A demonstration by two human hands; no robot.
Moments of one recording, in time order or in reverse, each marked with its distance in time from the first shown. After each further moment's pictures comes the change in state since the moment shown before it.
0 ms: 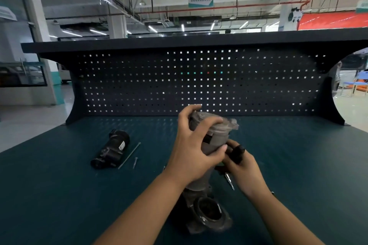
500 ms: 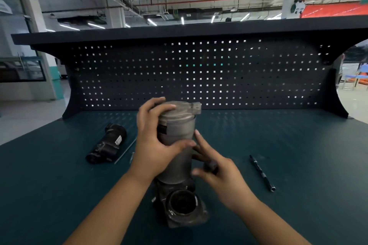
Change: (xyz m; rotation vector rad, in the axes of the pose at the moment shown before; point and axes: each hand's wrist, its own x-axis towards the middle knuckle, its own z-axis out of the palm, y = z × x) left_hand -0.010 -0.030 -0.036 -0.065 0.215 -0.005; right_hand -0.014 0.004 0.029 -0.202 -0.314 -0.207
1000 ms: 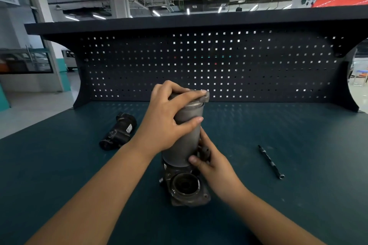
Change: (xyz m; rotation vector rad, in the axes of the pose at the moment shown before) left_hand 0.020 0.011 -0.028 0.291 -0.253 0.121; right_hand 0.000 0.006 0.038 0.099 0.038 0.110
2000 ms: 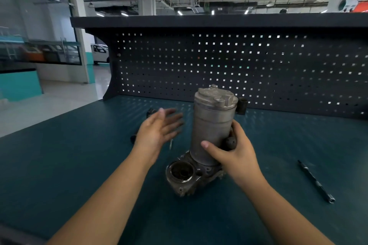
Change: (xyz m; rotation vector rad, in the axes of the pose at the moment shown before) left_hand -0.060 -0.105 -0.006 -1.079 0.264 -0.907; right_hand 0.049 -0.009 0.037 -0.051 0.211 -0.106
